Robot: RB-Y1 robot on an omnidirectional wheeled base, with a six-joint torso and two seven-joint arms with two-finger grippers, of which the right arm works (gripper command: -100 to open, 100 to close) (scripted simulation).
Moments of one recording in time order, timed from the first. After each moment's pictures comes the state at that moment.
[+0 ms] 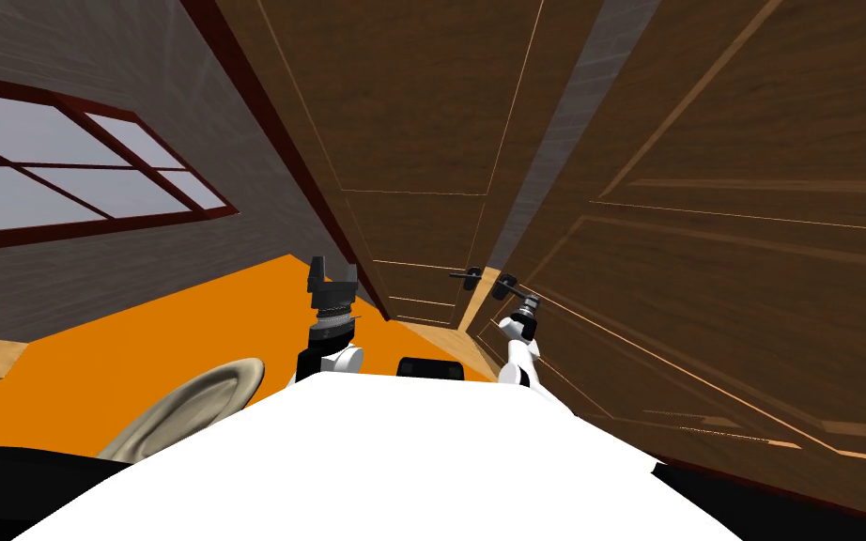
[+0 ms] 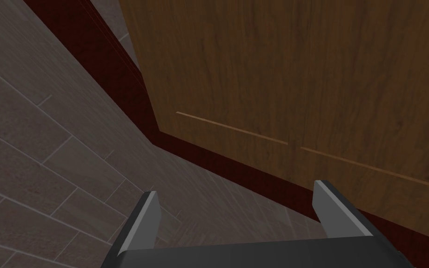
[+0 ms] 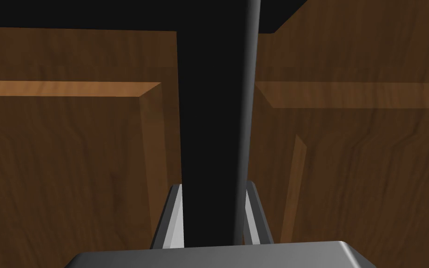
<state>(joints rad) -0.33 -0.05 -0.79 -0.96 -0.15 -0.46 0.36</state>
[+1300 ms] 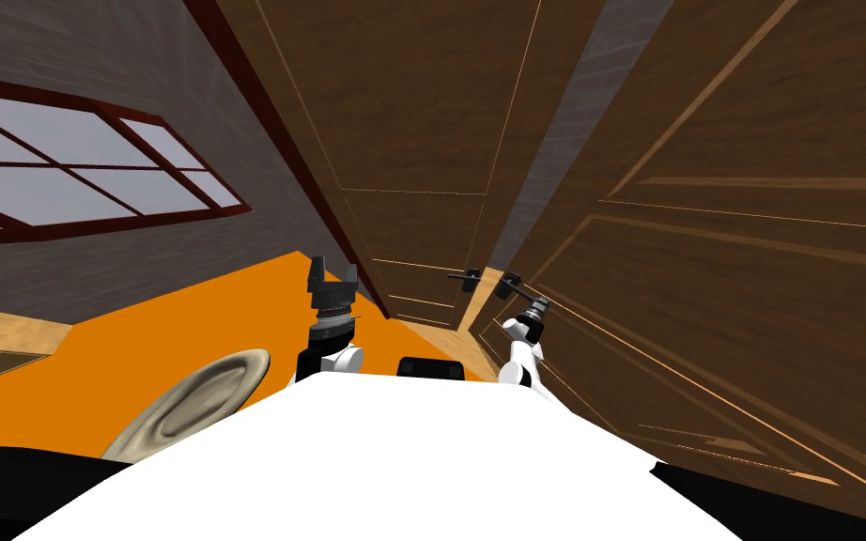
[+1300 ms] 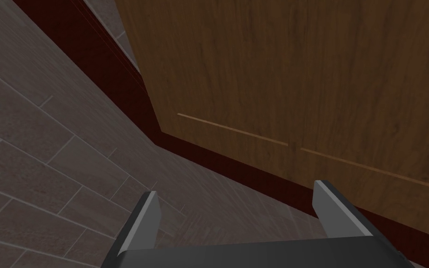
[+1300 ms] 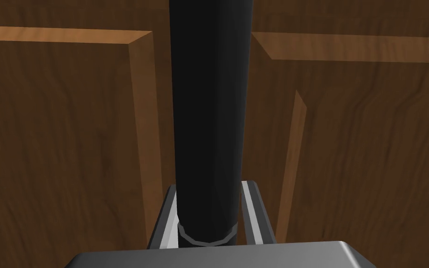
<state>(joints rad) -0.34 -0.05 -0.88 -0.97 -0.17 -0.49 0.41</state>
